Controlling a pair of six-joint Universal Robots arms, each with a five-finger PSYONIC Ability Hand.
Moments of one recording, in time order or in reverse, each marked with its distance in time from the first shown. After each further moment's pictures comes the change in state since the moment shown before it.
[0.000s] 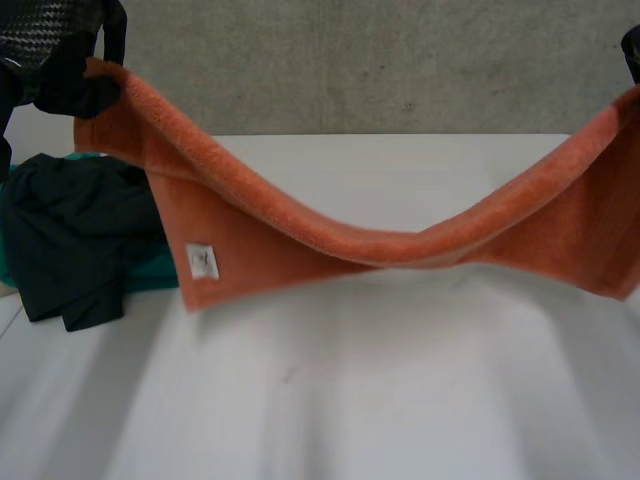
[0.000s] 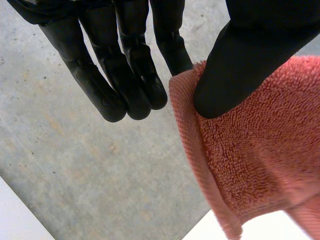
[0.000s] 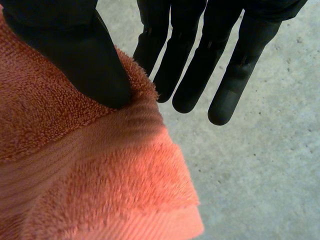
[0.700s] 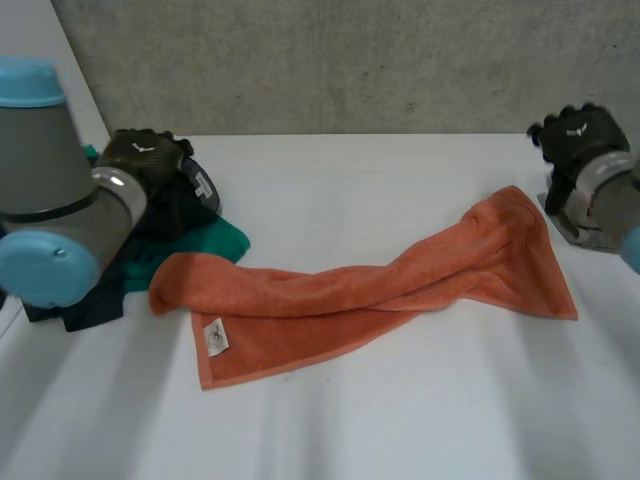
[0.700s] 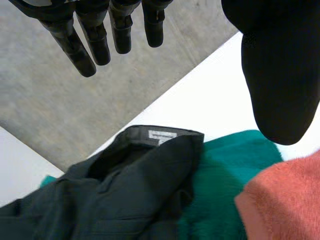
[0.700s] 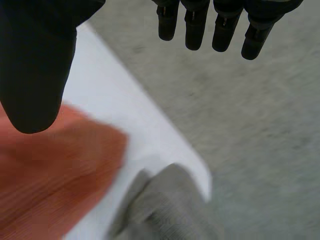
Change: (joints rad) left arm -0.047 -0.628 0.253 -0.045 -0.232 0.062; right arm 0.139 0.341 0.003 -0.155 0.180 0.035; left_hand -0.942 -0.992 -0.978 -0.998 -0.928; right_hand -0.886 -0.955 -0.980 -0.987 -0.928
